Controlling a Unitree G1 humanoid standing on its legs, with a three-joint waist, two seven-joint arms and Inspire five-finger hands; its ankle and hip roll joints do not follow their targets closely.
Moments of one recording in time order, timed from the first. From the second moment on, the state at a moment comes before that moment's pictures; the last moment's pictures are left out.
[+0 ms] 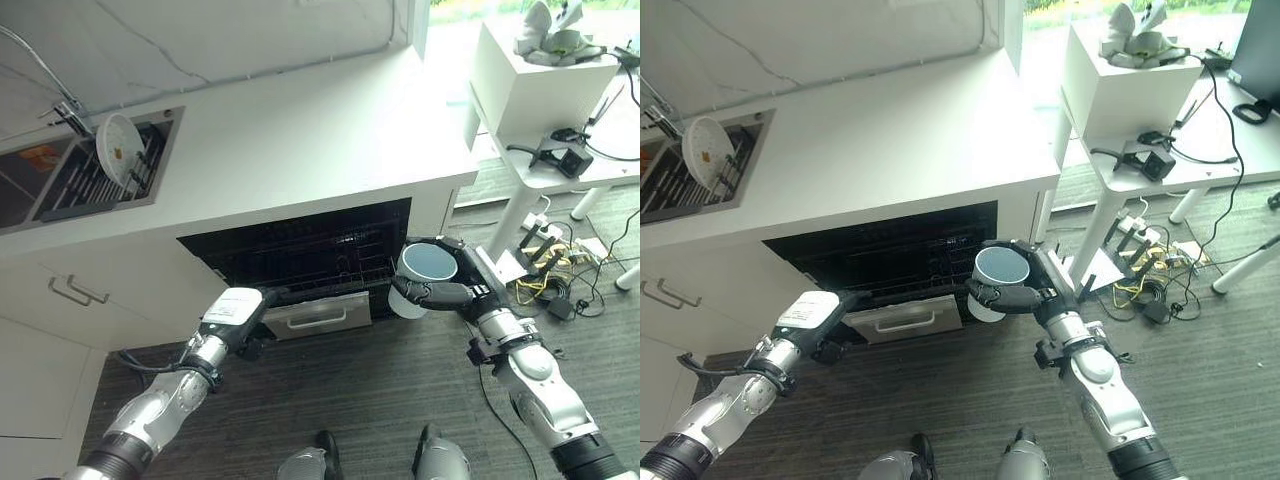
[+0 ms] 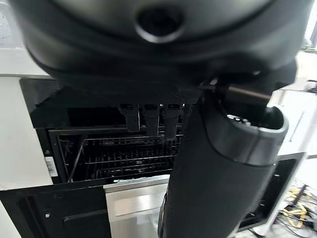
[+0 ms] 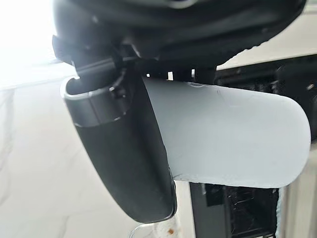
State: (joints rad) left arm -0.16 0.73 -0.36 0.32 0.64 -0.14 0.20; right arm -0.10 -0.57 0.18 0.00 0.51 -0.13 0.00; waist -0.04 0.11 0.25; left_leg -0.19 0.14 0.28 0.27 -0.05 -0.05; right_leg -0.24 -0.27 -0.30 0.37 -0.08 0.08
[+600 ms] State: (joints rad) left arm -0.48 0.68 -0.44 0.46 0.55 -0.03 0.01; right arm -0.25 -0.60 0.14 -0.19 0.53 -0.13 0.05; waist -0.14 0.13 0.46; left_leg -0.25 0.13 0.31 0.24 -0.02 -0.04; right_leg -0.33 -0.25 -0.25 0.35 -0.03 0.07
